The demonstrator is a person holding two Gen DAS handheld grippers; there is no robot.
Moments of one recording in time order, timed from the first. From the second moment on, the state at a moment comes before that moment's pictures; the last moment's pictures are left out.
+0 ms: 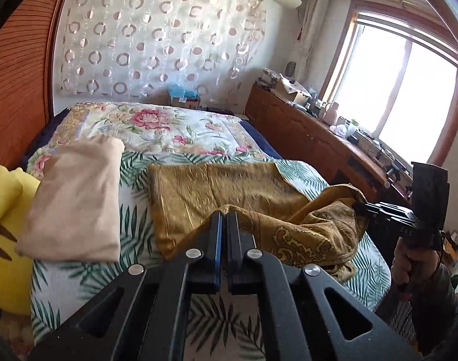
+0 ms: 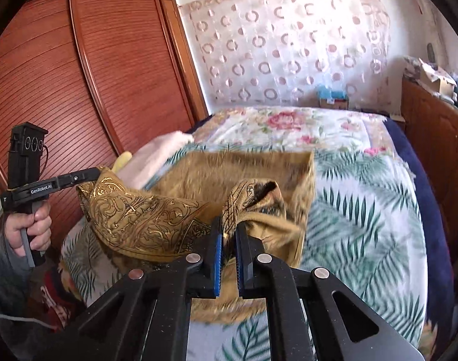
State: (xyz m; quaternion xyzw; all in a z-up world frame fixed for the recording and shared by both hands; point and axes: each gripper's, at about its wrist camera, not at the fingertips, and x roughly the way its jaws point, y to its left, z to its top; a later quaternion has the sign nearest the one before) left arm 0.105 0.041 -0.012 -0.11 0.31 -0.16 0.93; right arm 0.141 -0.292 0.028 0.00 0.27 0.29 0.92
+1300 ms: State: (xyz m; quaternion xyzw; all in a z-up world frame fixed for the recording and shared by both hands) left arm 0.240 0.056 -0.023 -0.07 0.33 -0.13 0.93; right arm 0.276 -0.229 0.033 -0.08 0.29 0.25 0.92
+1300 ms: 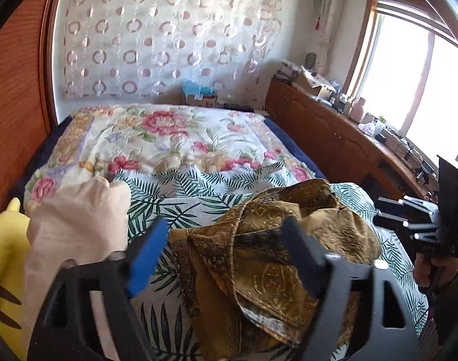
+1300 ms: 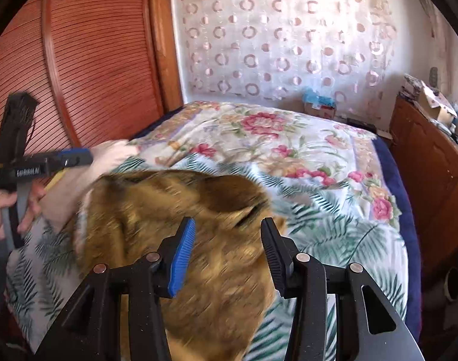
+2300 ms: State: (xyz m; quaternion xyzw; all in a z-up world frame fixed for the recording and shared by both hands) left arm 0.138 0.064 -0.057 -0.07 0.35 -0.12 0.93; right arm 0.170 -0.175 -0.061 -0.19 0.36 0.30 0.86
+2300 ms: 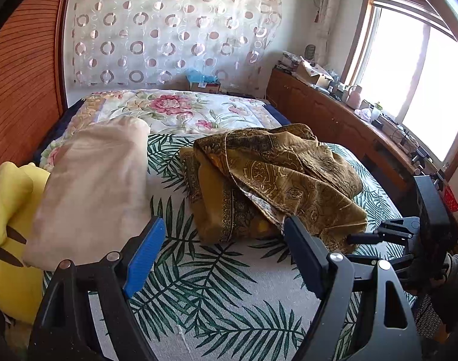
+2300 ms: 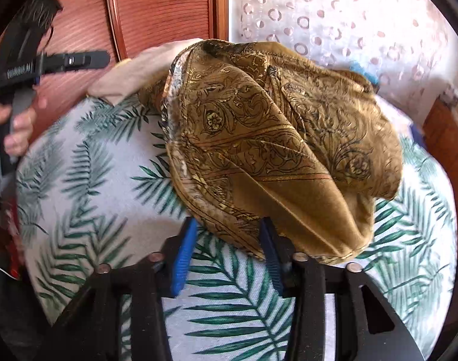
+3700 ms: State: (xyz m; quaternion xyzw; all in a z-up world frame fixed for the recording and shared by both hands) left arm 0.282 0.052 -0.083 -0.06 0.39 -0.08 0.92; right arm 0.323 -0.230 0.010 -0.09 0.32 0.21 0.92
